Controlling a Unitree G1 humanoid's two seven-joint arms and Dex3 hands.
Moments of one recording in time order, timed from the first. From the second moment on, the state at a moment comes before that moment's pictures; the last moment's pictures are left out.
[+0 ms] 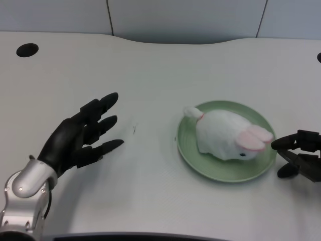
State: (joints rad) left arm -0.41 0.20 0.03 0.75 -0.10 -0.40 -0.44; right arm -0.35 -0.23 -0.11 0.87 -0.01 -0.38 0.19
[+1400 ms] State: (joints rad) left arm -0.32 0.20 0.12 0.83 -0.14 -0.29 -0.45; right arm -0.42 -0.22 -0.16 1.05 0.01 -0.50 0.08
